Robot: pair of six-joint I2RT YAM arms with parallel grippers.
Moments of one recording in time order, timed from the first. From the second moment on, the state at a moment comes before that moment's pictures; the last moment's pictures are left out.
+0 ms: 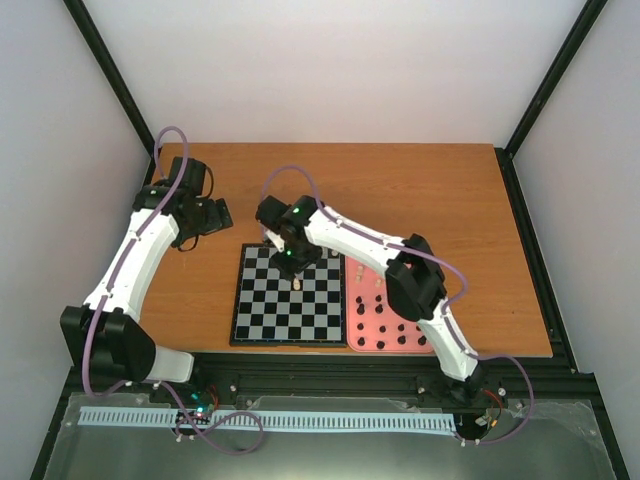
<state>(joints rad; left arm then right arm) -0.13 1.39 1.33 -1.08 -0.14 -0.52 0.95 2.26 2.04 -1.21 -0.10 0.13</state>
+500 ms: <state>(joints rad) -0.41 1.41 1.32 -1.09 0.02 -0.43 0.59 1.78 1.82 -1.19 -0.05 0.18</state>
